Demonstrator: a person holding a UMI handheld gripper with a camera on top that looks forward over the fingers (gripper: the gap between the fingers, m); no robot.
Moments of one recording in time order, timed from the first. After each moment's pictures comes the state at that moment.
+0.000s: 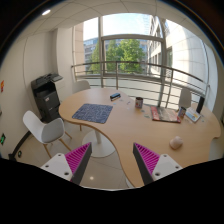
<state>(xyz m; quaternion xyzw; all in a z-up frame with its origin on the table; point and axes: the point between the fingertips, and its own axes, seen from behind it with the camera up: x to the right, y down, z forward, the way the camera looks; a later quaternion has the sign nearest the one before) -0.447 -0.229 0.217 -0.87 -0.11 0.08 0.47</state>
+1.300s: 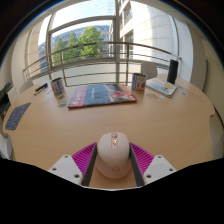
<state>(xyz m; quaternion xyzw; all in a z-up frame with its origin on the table) -0.091 0.029 -0.017 -0.90 0.07 -0.03 0.42</state>
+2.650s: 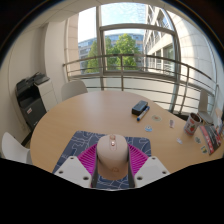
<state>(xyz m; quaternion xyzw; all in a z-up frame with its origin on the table) -0.712 0.226 0.041 -0.87 -0.08 0.08 0.48</state>
